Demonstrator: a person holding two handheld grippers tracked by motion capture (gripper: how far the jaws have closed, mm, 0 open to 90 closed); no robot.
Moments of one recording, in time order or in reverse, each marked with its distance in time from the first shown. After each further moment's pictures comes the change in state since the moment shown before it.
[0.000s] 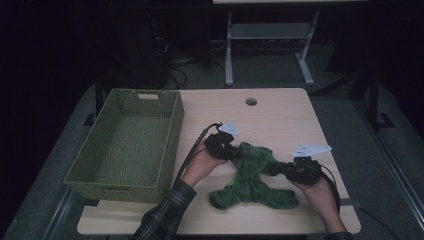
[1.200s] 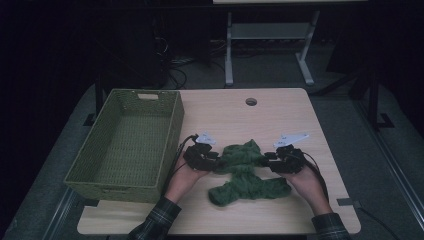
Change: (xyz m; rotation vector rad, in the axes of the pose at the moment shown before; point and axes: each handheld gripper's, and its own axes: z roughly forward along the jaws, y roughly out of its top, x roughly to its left) left arm 0.001 -0.049 -0.029 -0.020 0.137 -0.144; right arm 0.002 0.037 0.033 0.077 0.012 -0.073
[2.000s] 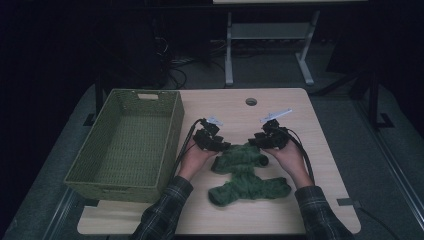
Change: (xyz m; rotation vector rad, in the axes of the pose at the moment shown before) left arm 0.042 0.026 0.056 0.060 0.025 -0.075; right arm -0.034 0.051 0.050 0.046 0.001 0.104
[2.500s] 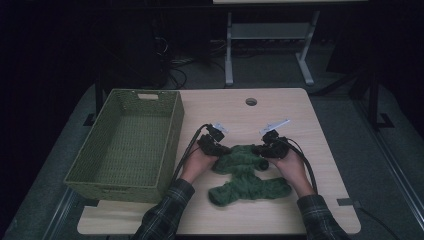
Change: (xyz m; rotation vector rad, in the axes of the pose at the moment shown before) left arm -0.011 -0.003 0.007 0.066 -0.069 0.064; right arm 0.008 -0.024 0.005 0.056 0.020 -0.040
